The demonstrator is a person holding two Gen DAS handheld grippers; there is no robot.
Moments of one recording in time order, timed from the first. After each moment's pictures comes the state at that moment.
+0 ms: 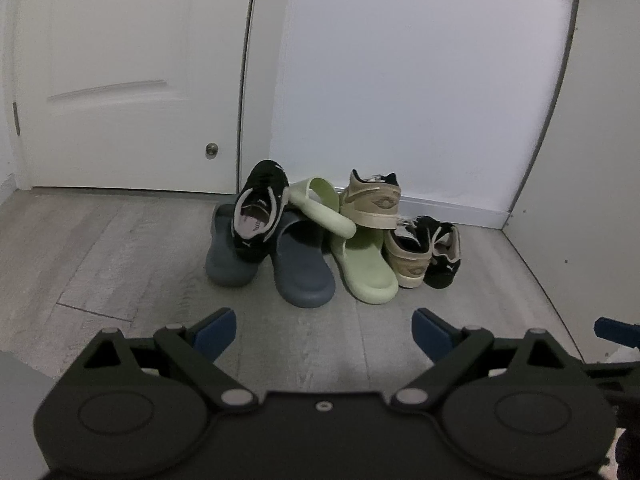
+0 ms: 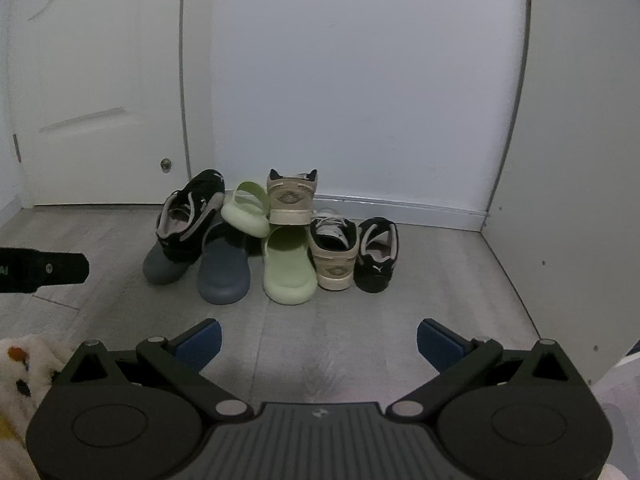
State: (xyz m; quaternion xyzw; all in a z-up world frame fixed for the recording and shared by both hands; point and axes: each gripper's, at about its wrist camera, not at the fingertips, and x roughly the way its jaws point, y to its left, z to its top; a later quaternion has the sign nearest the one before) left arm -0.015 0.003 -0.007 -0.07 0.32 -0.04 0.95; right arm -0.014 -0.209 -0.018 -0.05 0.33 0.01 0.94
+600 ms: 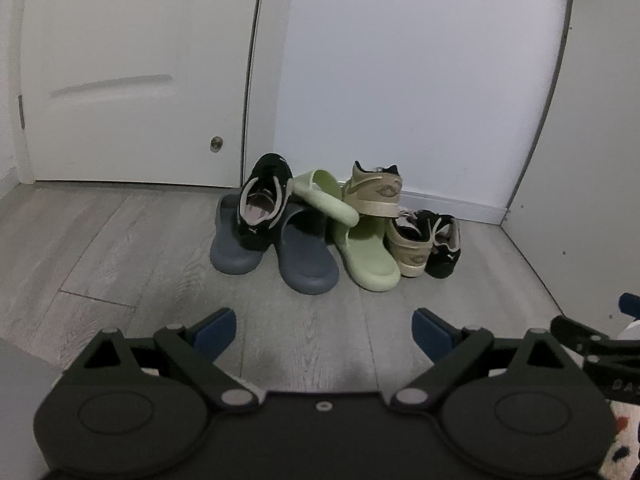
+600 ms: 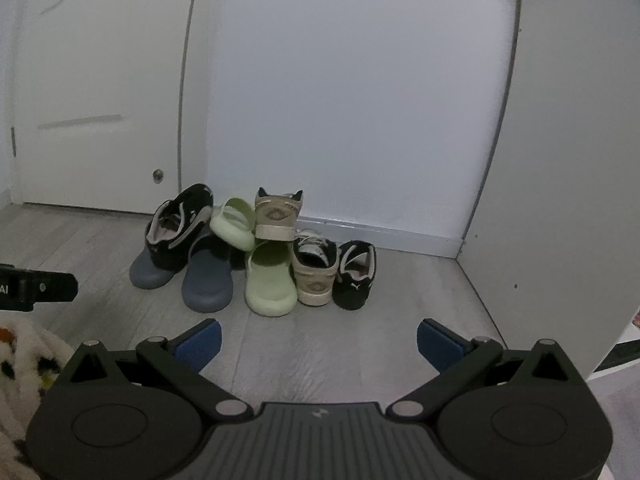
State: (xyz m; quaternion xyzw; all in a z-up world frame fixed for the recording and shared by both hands) left arm -0.027 0.009 -0.028 -0.06 0.31 -0.03 0.95; right arm -0.045 -0.208 -0.024 -0.08 0.27 -0.01 0.96
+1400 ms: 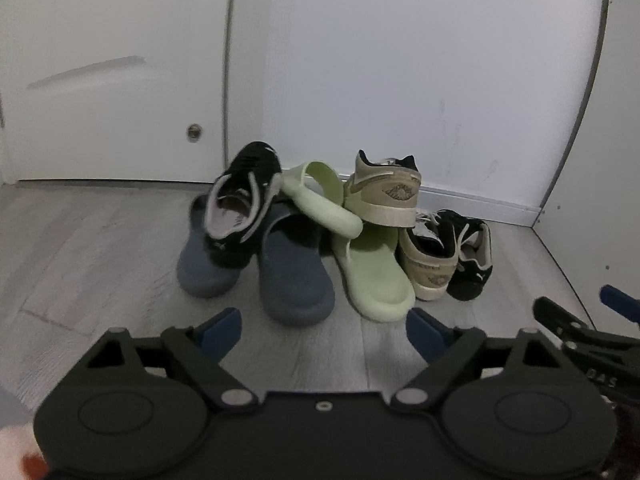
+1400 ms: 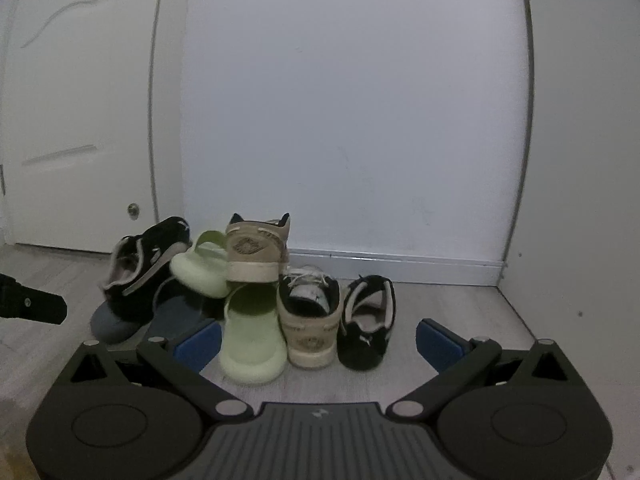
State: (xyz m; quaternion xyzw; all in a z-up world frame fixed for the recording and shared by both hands) left arm 0.125 -0.031 -0.081 -0.05 0.34 -0.01 0.94; right arm 0.119 -0.272 -0.102 -0.03 0.23 0.04 0.97
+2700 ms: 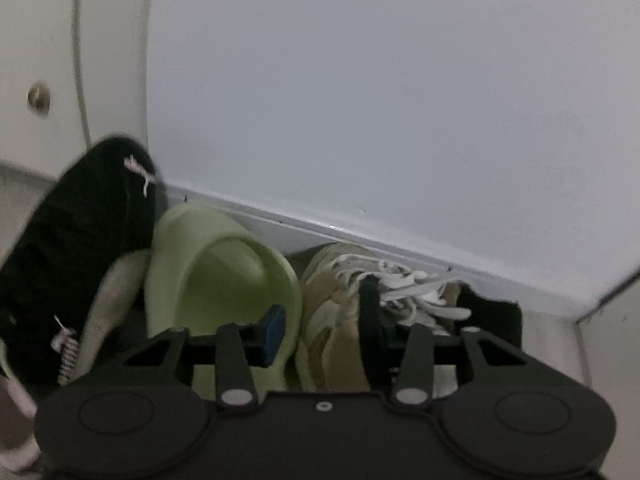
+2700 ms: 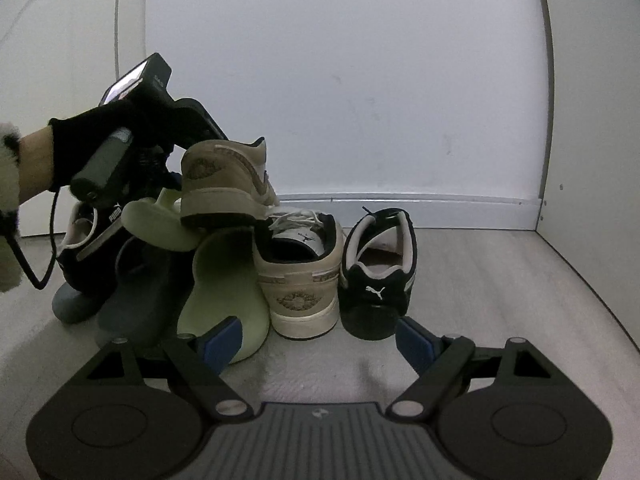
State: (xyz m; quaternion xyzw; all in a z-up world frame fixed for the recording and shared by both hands) left arm 0.457 -0.041 -0.154 -0.20 0.42 -0.01 0.88; right arm 0.180 -0.299 -0.195 0.01 0.26 0.05 0.96
